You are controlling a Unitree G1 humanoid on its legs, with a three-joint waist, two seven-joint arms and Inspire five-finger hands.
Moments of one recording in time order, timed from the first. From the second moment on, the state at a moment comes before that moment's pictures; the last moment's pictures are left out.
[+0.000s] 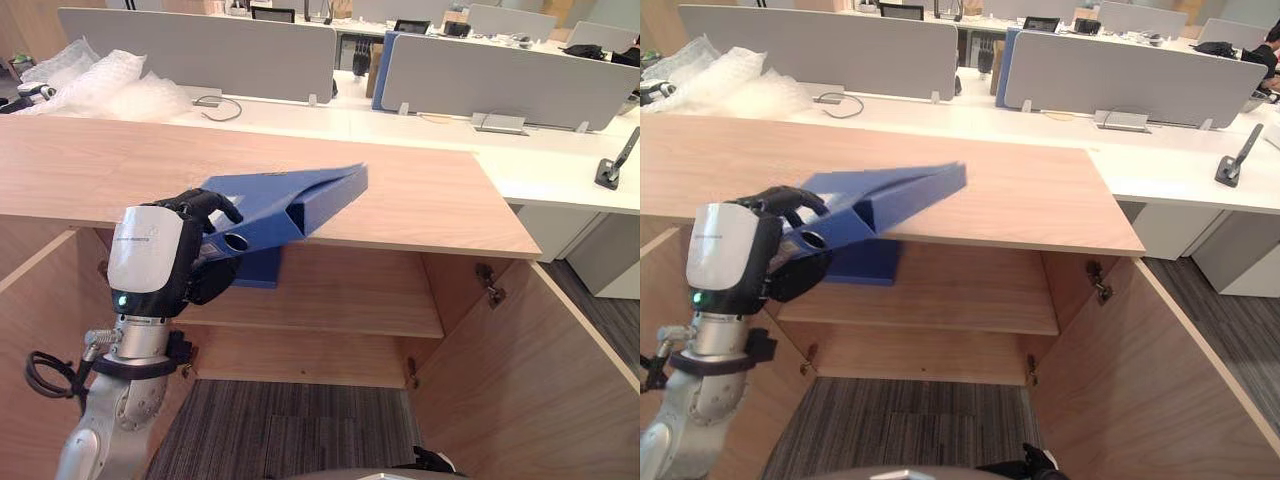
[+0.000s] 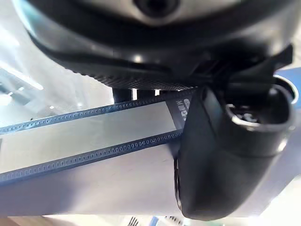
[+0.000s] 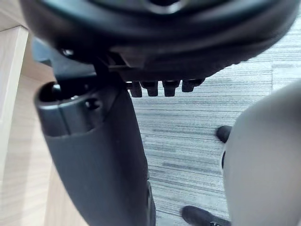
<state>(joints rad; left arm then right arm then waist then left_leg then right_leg) 0.31 0.36 0.17 -0.58 0.53 -0.22 0.31 0.02 -0.02 -0.05 1.16 -0.05 0.02 -0.05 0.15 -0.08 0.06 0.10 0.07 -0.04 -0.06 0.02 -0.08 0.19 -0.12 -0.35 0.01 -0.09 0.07</state>
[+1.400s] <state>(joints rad) 0.45 0.17 -0.01 -0.73 -0.45 -0.26 0.00 -0.52 -0.24 0.27 -0.07 0.66 -0.17 -0.01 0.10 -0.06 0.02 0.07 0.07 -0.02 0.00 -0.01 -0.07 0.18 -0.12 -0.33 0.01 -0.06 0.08</state>
